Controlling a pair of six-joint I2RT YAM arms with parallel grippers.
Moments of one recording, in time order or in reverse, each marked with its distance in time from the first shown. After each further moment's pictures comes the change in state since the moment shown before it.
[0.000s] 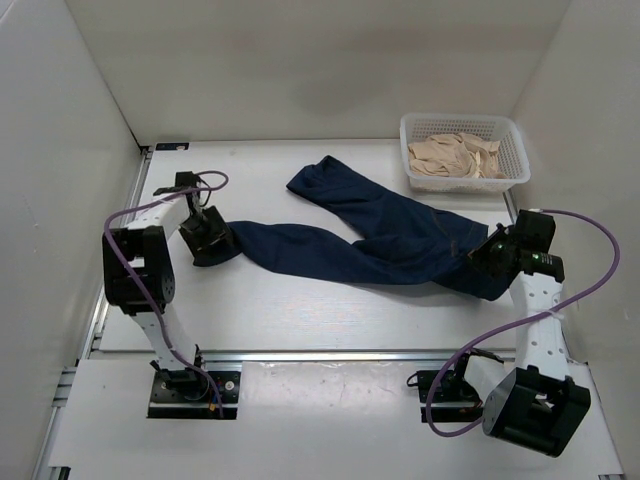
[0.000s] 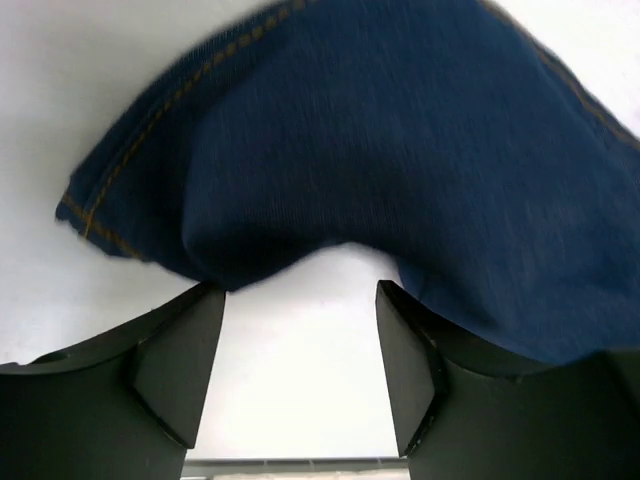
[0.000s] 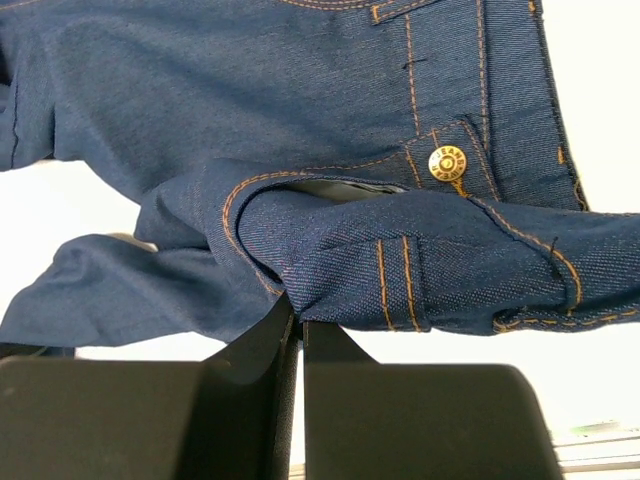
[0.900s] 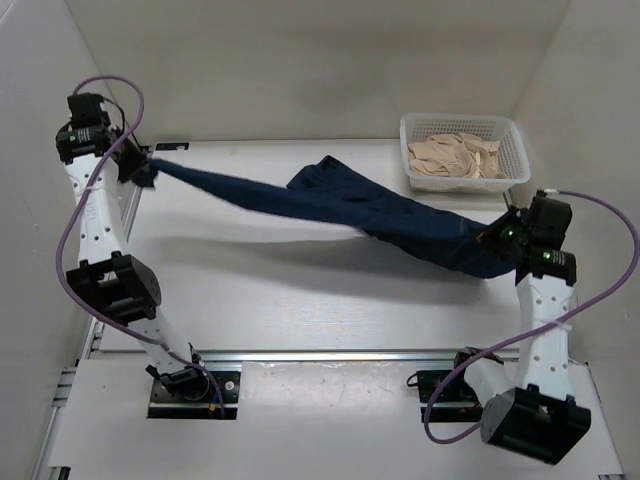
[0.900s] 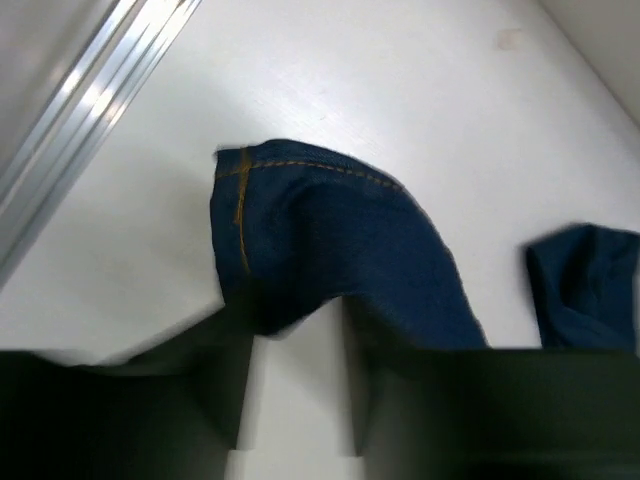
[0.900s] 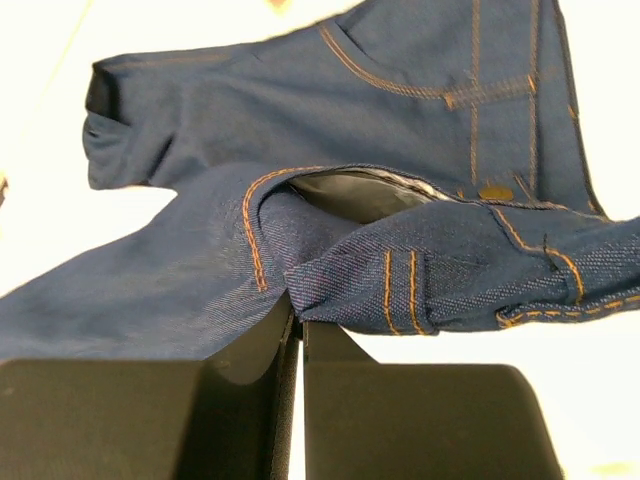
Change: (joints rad) left arm 0.256 -0.013 0.822 -0.301 -0.130 0.087; right arm 0.002 -0.023 0.164 -0.001 -0.023 0.004
